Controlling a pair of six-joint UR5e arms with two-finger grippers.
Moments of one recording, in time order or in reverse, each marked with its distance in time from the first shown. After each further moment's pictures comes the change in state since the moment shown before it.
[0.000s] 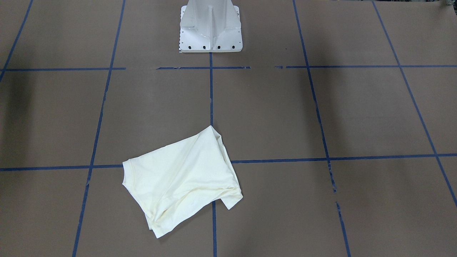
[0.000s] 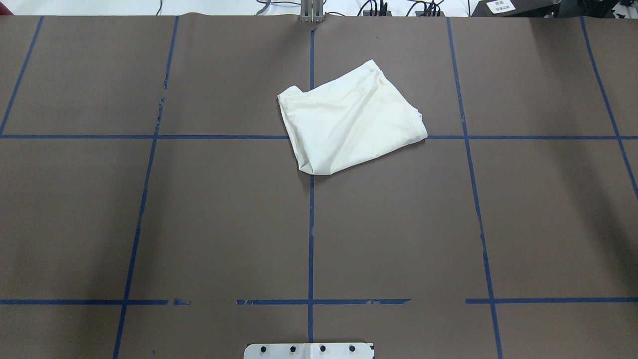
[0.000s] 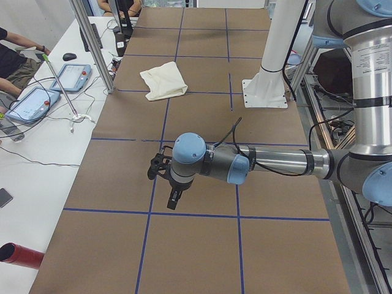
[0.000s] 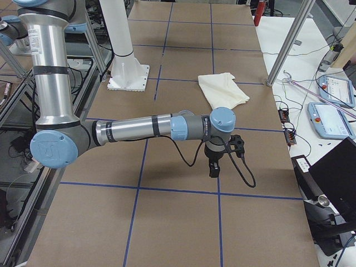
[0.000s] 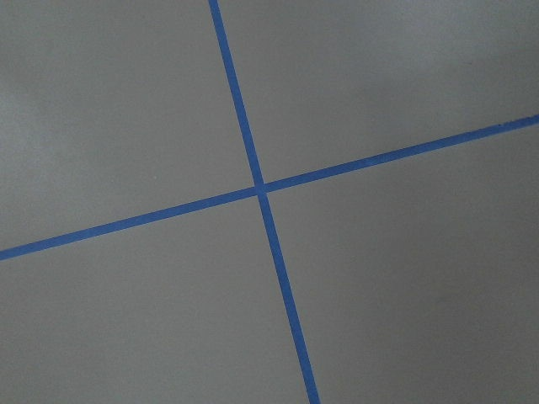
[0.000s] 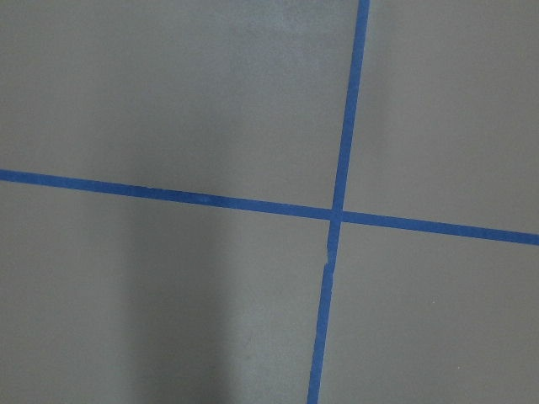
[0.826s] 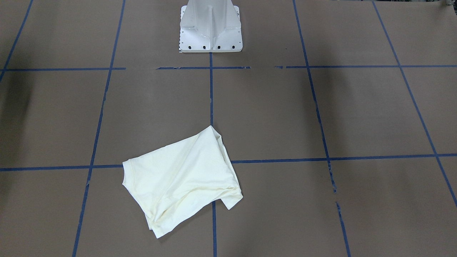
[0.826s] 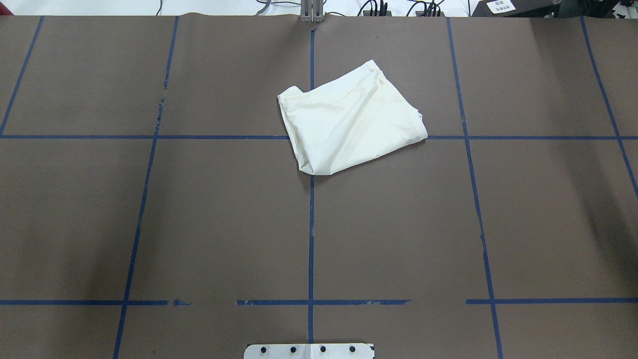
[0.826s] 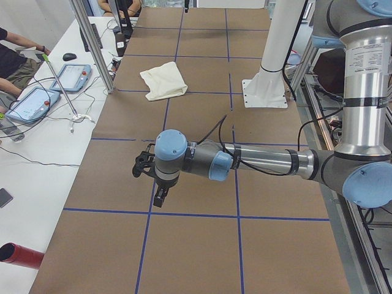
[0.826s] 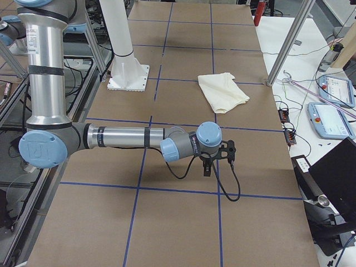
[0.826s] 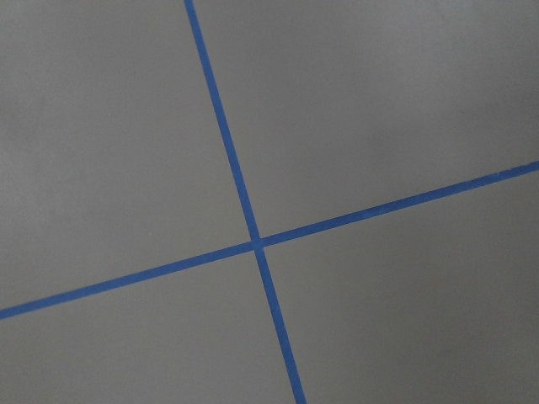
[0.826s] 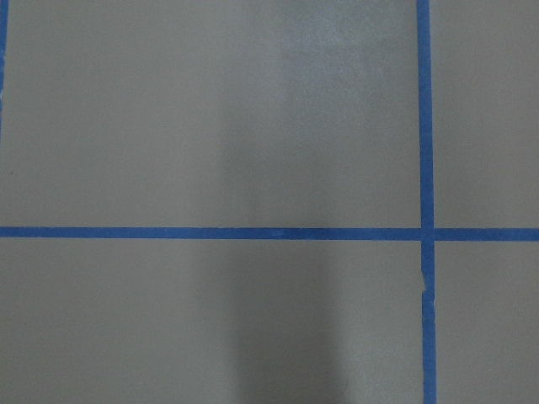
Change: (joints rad) left arm -0.003 -0.100 0.070 0.061 0.004 -0.007; right arm -0.040 -0.025 -0.082 0.286 0.147 0.274
